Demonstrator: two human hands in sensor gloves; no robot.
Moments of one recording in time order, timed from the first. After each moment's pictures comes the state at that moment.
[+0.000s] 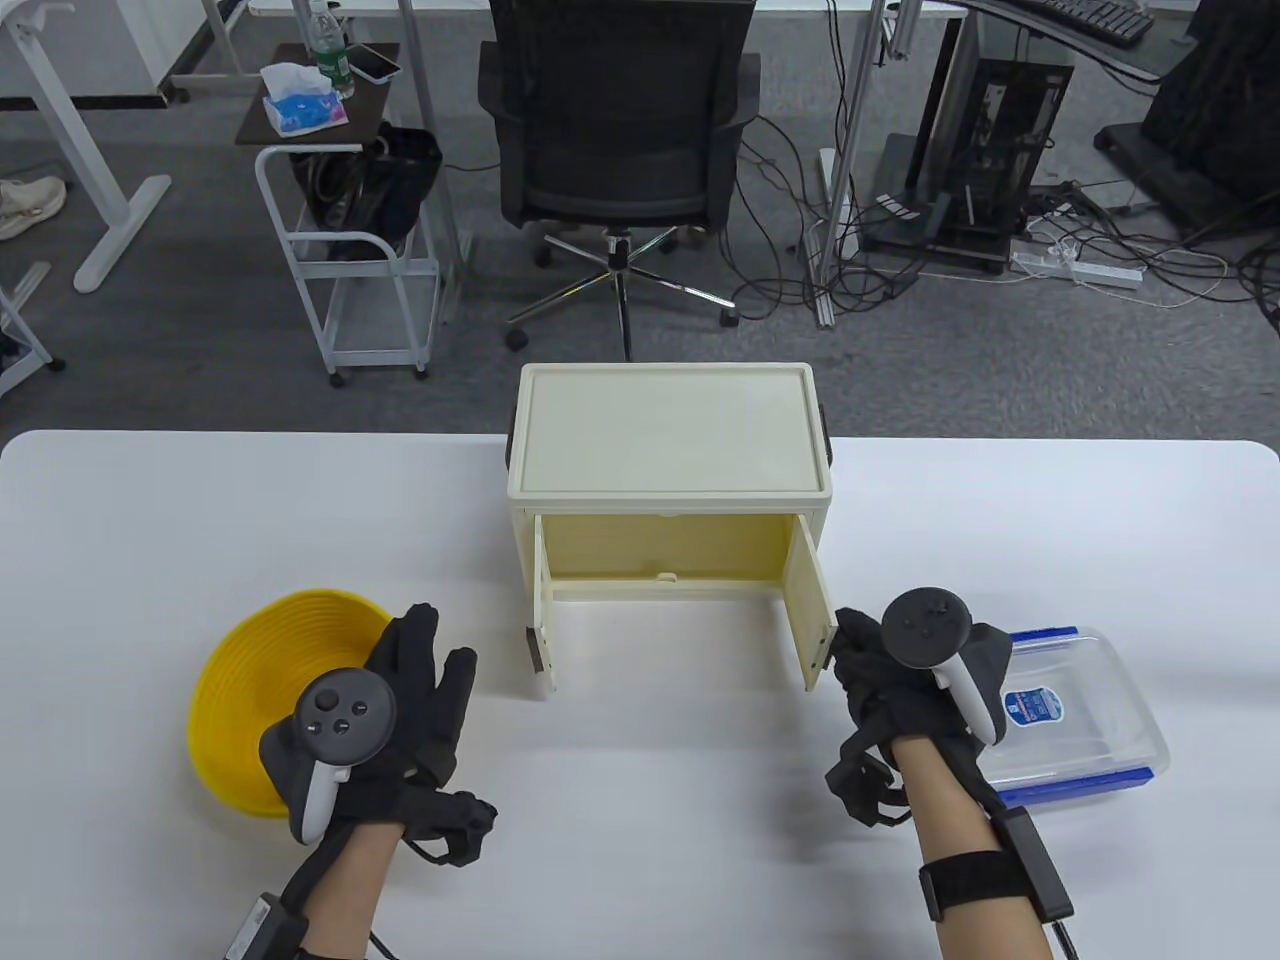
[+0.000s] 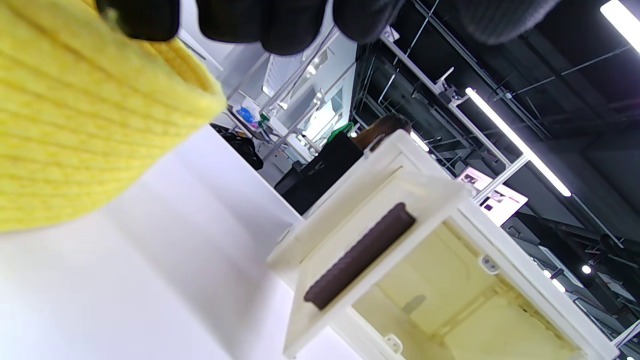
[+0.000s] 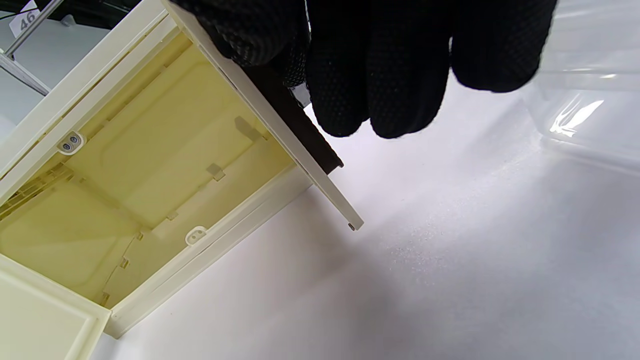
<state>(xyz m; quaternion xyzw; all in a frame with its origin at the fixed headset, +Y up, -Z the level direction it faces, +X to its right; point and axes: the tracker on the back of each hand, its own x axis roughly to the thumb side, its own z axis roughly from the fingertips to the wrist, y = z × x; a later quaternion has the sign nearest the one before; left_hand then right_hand) -0.246 -0.691 -0.296 0.05 0.04 0.37 0.93 0.211 -0.708 -0.352 -0.10 0.08 0.94 0.30</state>
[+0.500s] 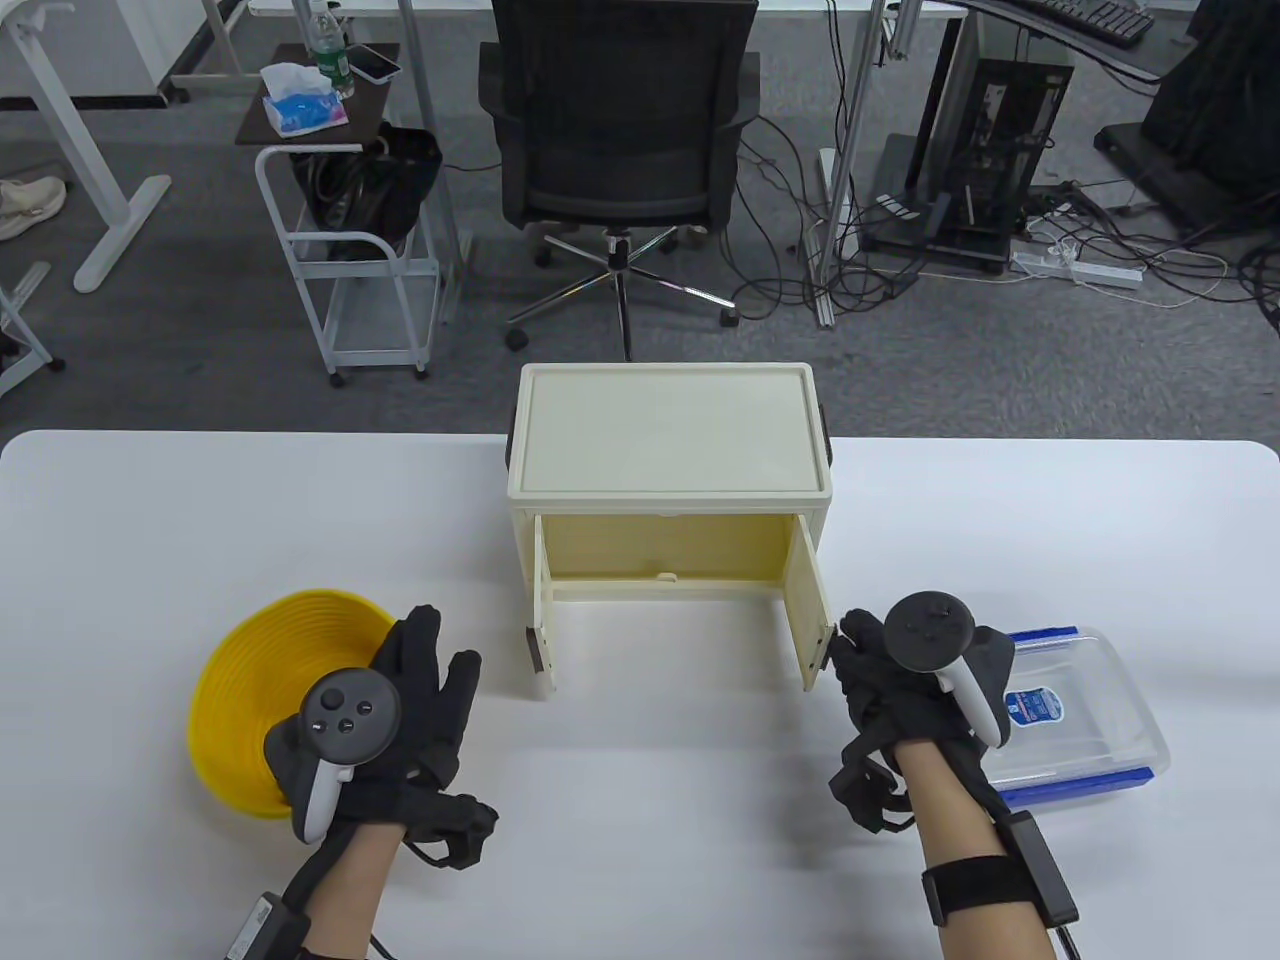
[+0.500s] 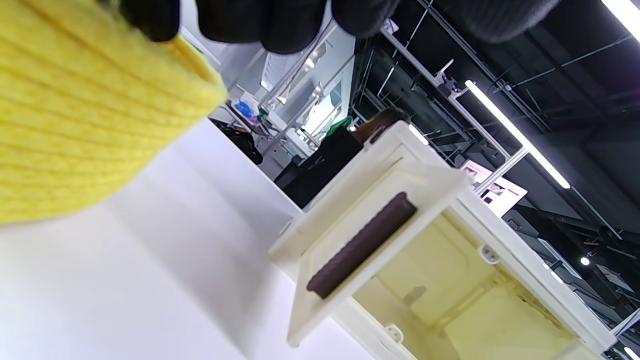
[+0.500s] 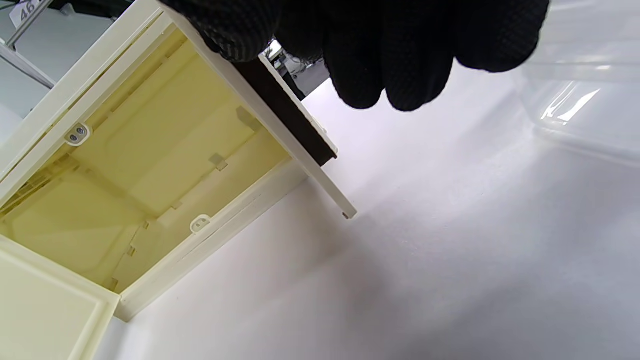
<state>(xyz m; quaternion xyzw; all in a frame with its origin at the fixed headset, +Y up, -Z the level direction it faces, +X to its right) -0.244 -0.692 -0.296 0.04 0.04 0.37 0.93 0.214 -0.707 -0.348 -0.09 0.10 0.94 0.30</state>
